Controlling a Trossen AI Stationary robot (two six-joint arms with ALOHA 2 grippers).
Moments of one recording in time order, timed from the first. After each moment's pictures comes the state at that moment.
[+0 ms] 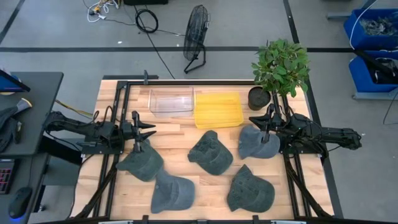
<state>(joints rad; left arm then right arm) -0.24 0.18 0.01 0.28 -0.42 0.09 -0.10 0.01 0.02 0.04 0.17 -0.05</state>
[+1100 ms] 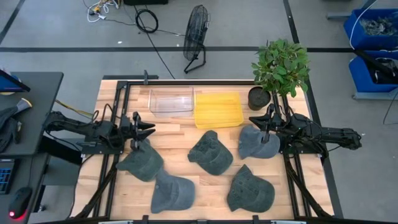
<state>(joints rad) -0.24 0.18 0.01 0.34 -0.42 -0.20 -0.10 0.01 0.02 0.04 0.17 -0.05</state>
